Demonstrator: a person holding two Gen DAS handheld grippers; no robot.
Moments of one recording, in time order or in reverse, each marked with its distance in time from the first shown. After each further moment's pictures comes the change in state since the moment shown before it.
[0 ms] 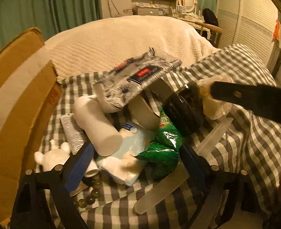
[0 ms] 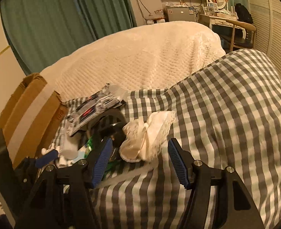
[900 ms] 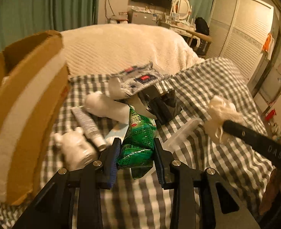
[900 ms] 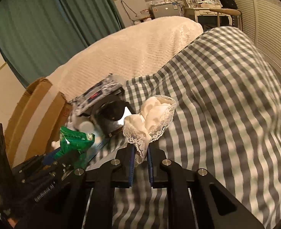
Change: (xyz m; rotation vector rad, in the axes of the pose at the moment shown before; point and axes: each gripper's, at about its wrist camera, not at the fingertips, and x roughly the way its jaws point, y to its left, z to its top) left arm -0.070 0.029 -0.013 -0.061 -0.020 -0.127; right arm -0.066 -0.001 -0.059 0.137 -0.031 0.013
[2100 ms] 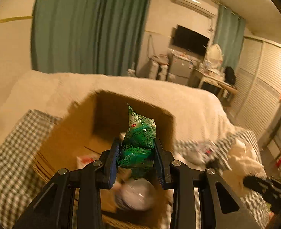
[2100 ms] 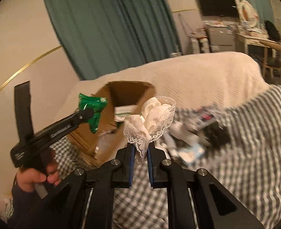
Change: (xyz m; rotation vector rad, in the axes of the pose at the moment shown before) left arm -0.141 0.184 0.059 -0.213 -0.298 0.168; right arm -0.070 0.207 0.013 -0.269 -0.076 0.281
